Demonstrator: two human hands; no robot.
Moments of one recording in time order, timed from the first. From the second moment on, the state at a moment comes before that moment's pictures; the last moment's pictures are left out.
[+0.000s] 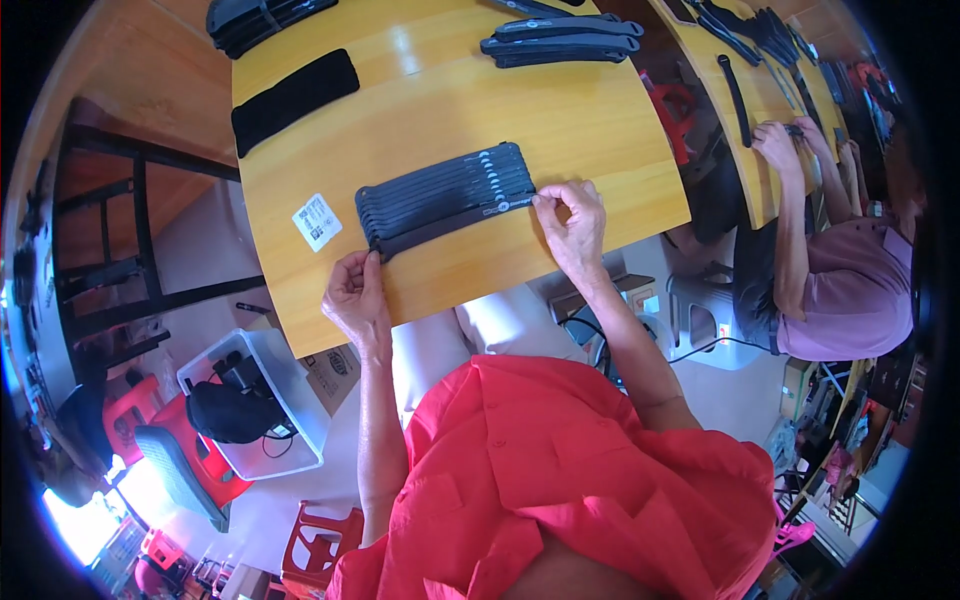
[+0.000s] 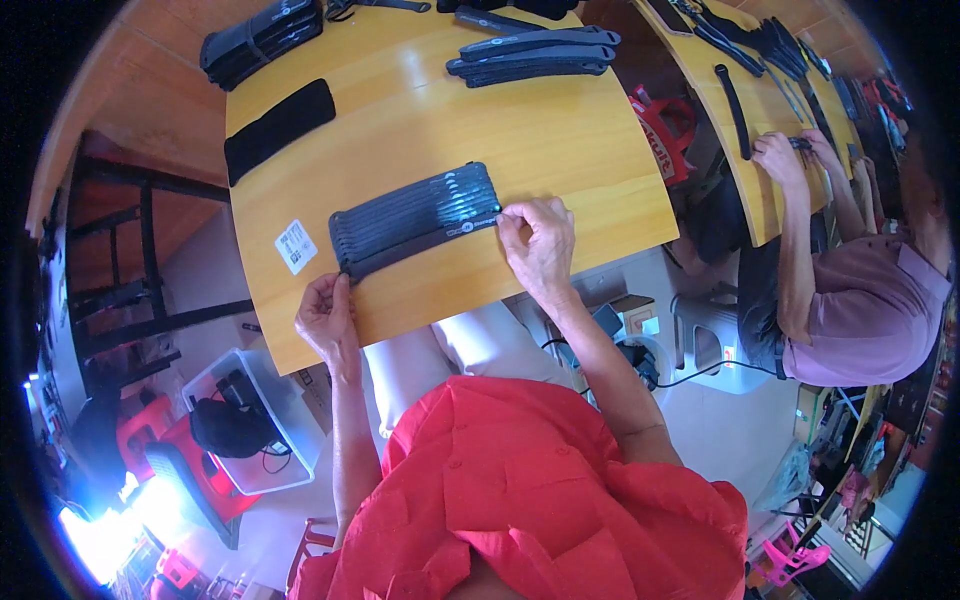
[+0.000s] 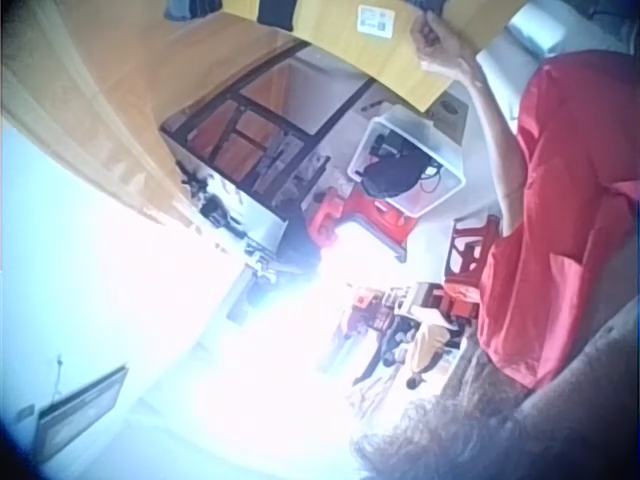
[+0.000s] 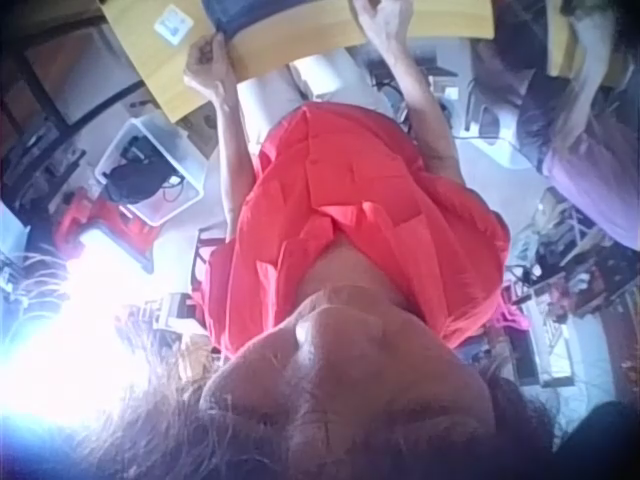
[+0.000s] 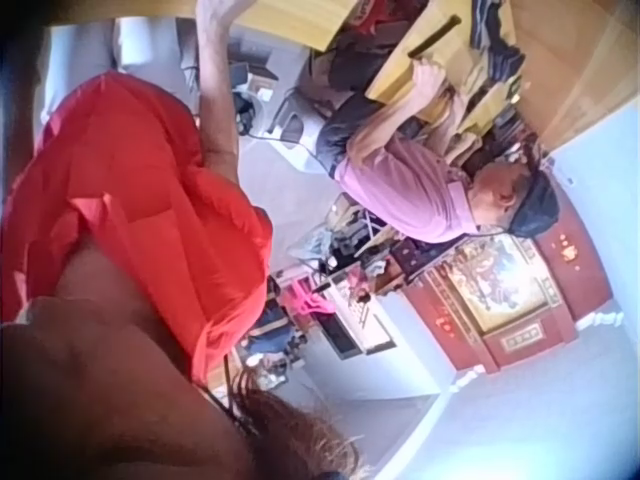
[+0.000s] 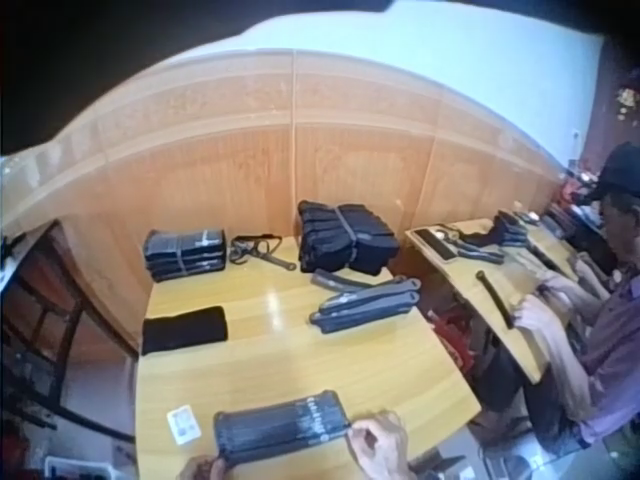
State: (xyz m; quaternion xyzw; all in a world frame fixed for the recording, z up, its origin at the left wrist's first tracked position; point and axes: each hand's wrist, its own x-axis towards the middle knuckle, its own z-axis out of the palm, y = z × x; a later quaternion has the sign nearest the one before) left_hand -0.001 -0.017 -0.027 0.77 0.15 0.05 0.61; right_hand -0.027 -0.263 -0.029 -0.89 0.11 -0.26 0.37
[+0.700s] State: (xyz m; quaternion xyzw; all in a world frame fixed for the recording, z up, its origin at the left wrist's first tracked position) left_hand 0.001 -0.017 -0.029 0.78 0.16 0.06 0.60; right_hand -0.025 -0.262 -0.033 -0.88 0.13 -0.24 0.39
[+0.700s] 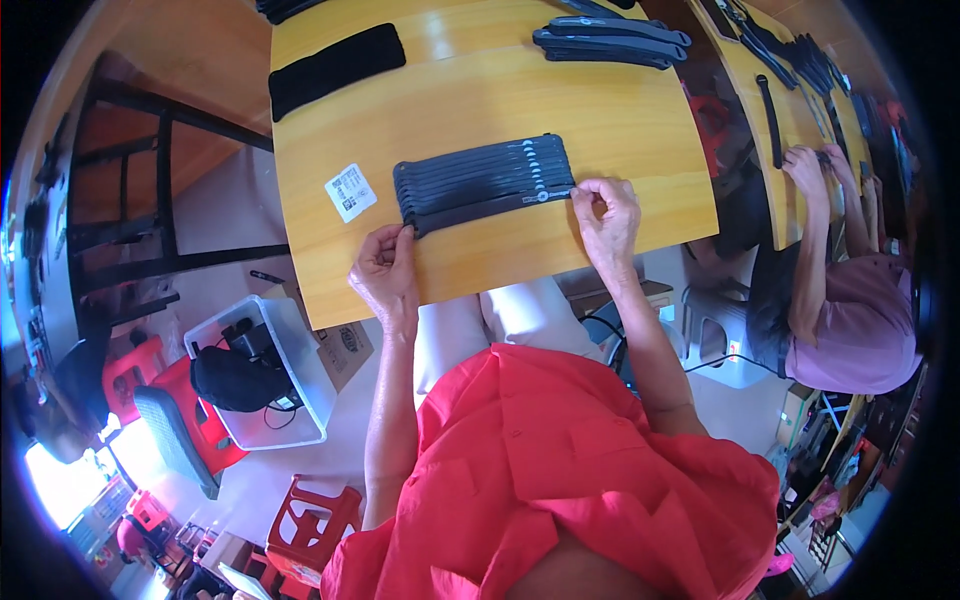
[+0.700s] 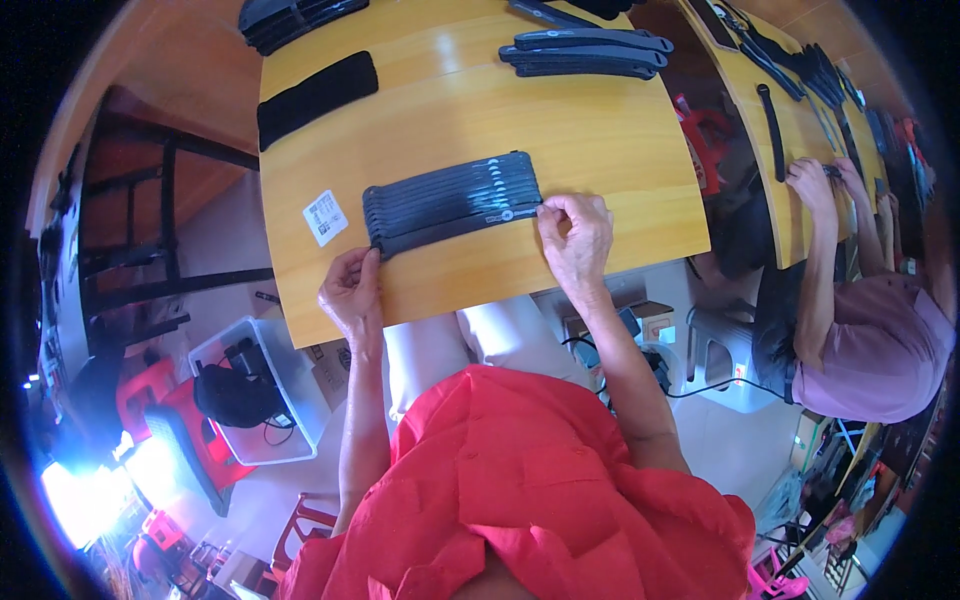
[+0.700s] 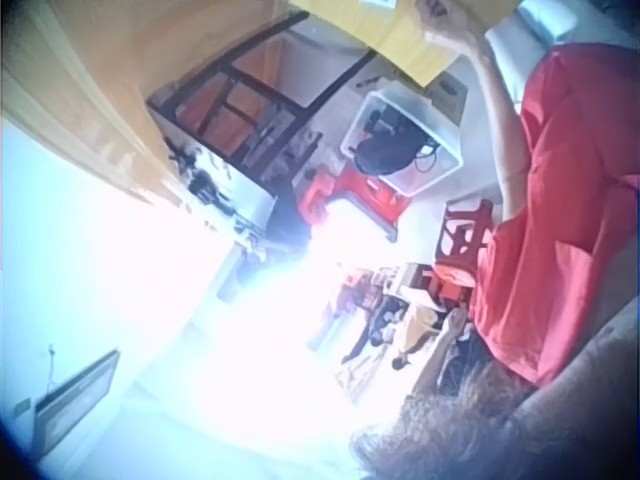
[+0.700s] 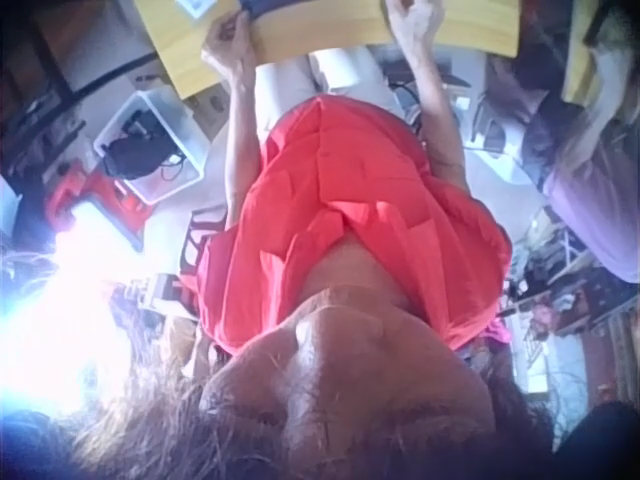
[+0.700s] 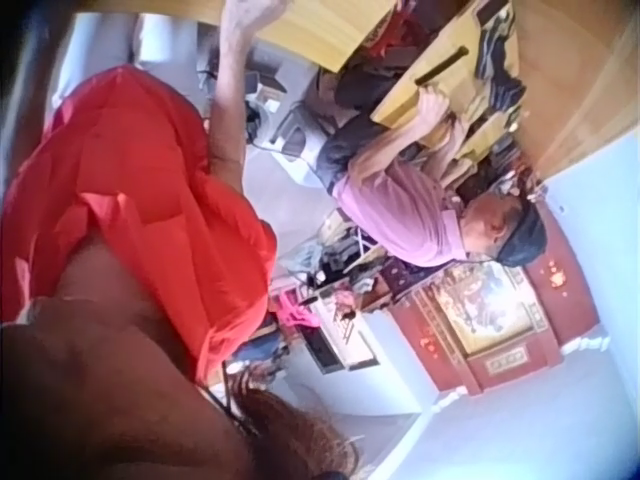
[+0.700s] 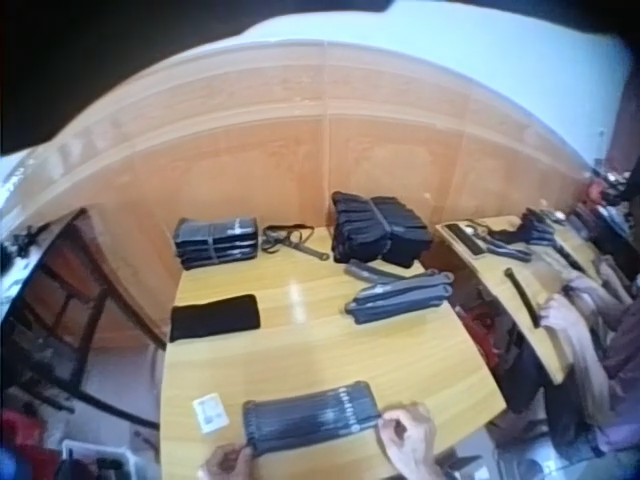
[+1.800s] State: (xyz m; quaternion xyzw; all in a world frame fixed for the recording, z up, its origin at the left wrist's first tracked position) left_hand 0.002 -0.020 -0.028 0.76 0.17 0.05 0.62; right_hand -0.025 -0.262 -0.026 -0.90 0.13 -0.23 0.34
